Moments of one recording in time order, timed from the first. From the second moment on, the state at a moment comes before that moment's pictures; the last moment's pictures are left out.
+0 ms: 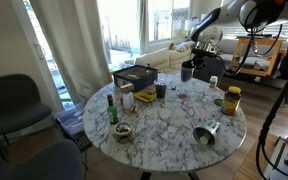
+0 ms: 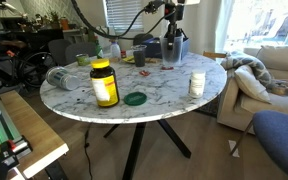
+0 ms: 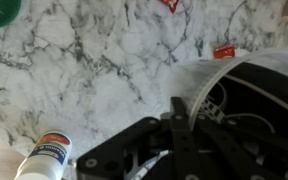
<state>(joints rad) -0.38 0.67 -0.24 -1.42 0.40 2.08 0.33</state>
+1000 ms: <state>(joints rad) -0.34 0.61 -0.24 -1.54 0.39 2.16 0.43</state>
